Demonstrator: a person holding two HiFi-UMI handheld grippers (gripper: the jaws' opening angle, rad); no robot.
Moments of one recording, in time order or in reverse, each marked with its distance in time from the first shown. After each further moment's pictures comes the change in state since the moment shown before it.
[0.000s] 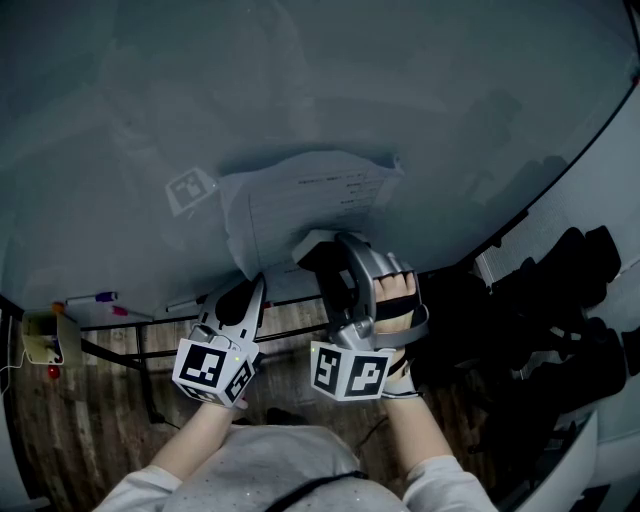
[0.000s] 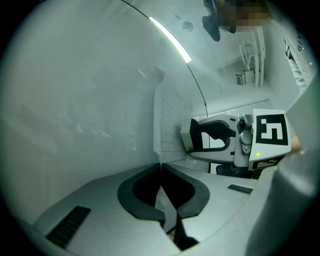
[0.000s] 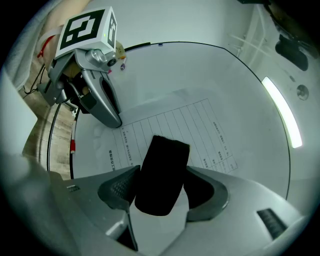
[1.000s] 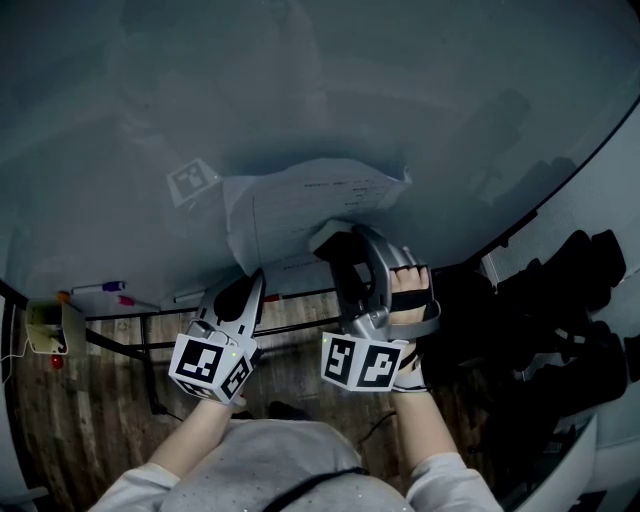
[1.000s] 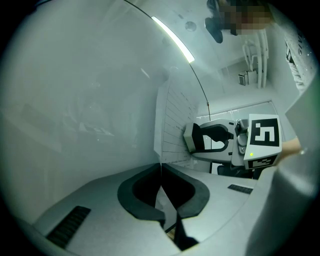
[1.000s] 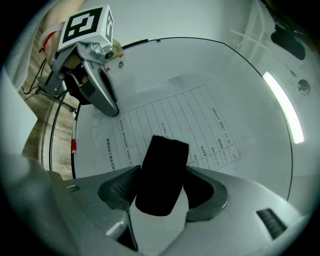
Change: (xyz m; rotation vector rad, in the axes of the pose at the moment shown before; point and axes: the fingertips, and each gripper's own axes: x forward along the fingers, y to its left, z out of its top) left arm -0.019 0.019 -0.002 -0.029 0.013 0.030; right arm 0.007 0.008 -0.002 0.027 0.032 0.025
